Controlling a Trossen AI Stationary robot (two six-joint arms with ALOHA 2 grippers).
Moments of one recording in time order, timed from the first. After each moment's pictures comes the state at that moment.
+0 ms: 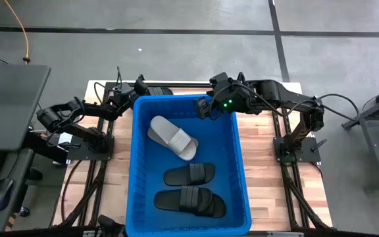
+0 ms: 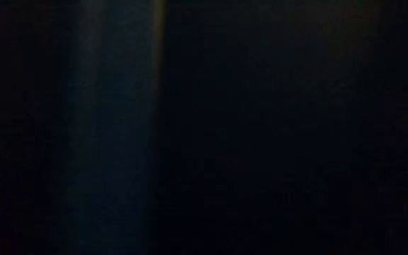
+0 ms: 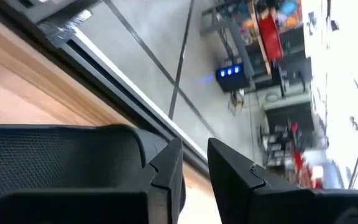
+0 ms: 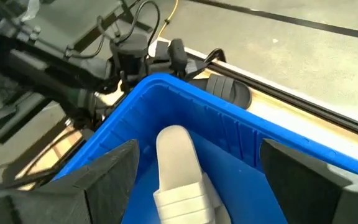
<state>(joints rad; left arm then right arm) 0.99 1.39 0.30 0.72 -0.17 -1.26 0.04 1.72 2.18 -1.13 0.48 0.77</state>
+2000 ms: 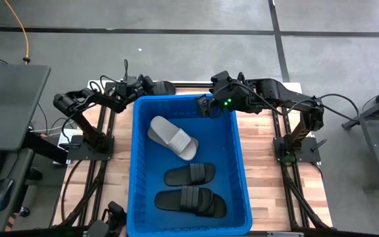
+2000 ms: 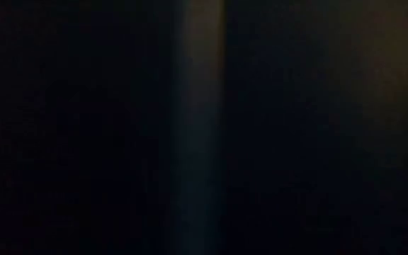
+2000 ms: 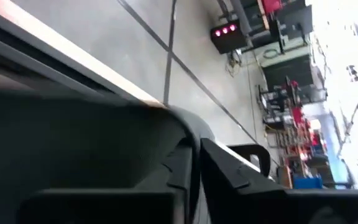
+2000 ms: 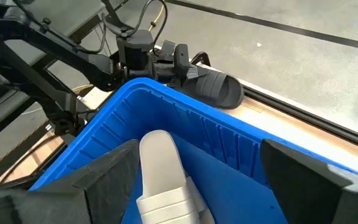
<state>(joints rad) 1.08 1.64 0.45 0.81 0.08 -1.13 0.03 1.72 2.18 -1.16 0.52 0.77</state>
